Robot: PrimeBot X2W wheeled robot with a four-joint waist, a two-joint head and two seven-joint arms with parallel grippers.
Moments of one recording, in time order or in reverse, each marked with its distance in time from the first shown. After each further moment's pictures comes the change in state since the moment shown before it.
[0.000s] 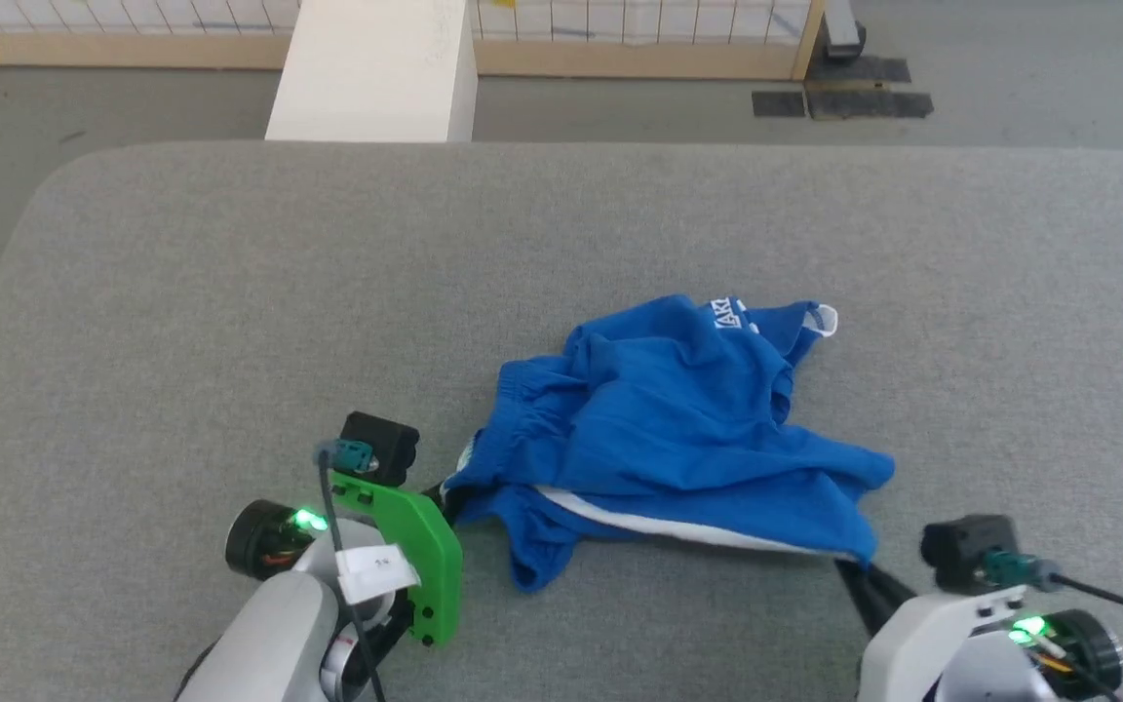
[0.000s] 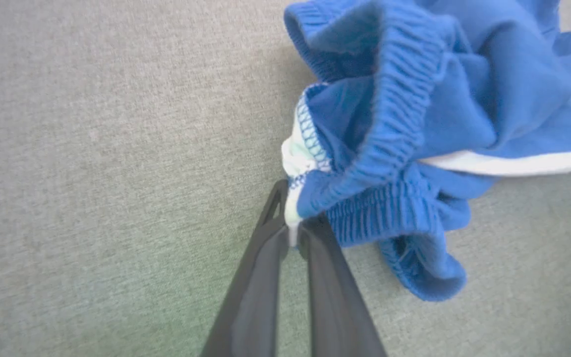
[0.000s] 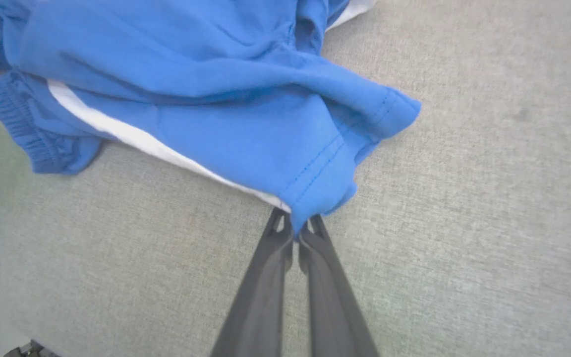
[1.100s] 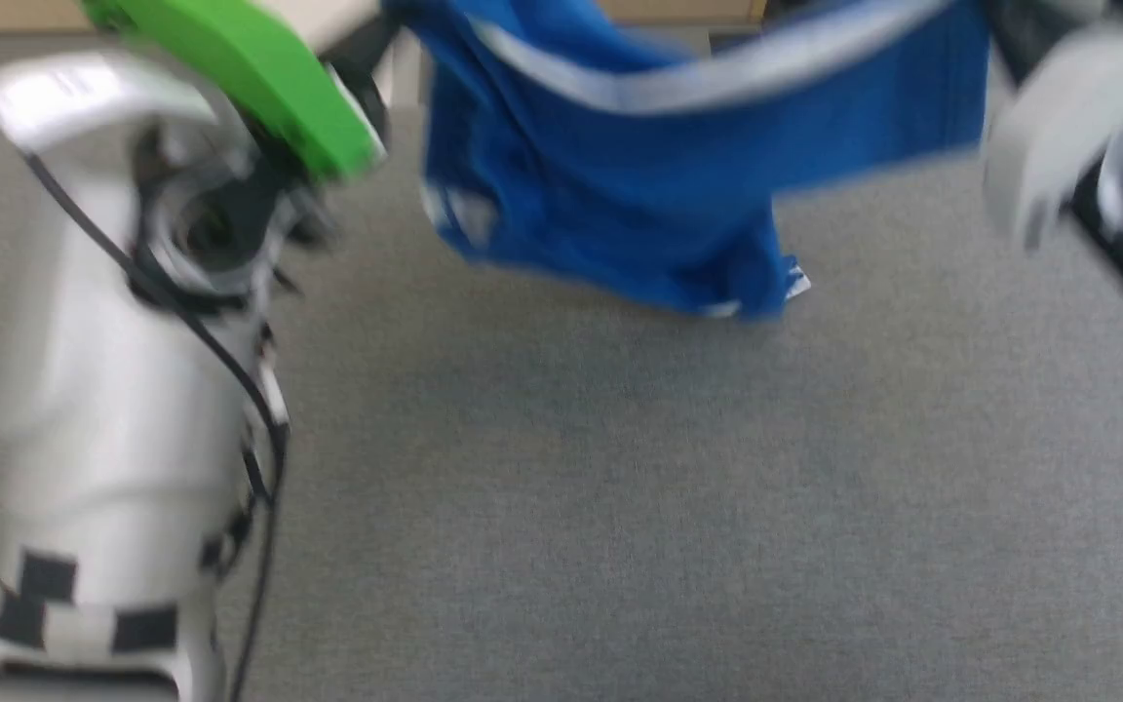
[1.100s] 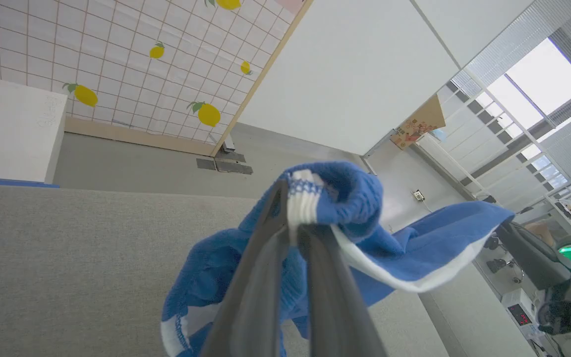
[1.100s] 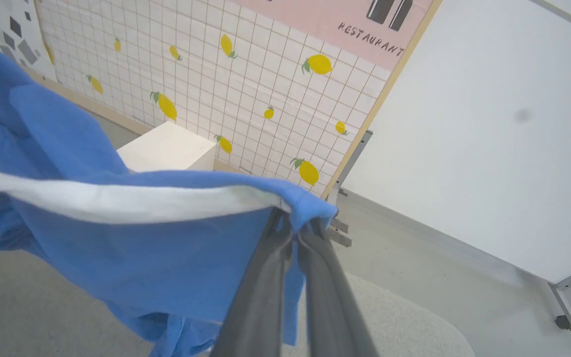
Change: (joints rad) left arm -0.558 -0.059 0.250 -0.162 -0.514 0.196 0.221; right arm -0.894 -0.251 0.076 0.013 0.043 0.000 0.235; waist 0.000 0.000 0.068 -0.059
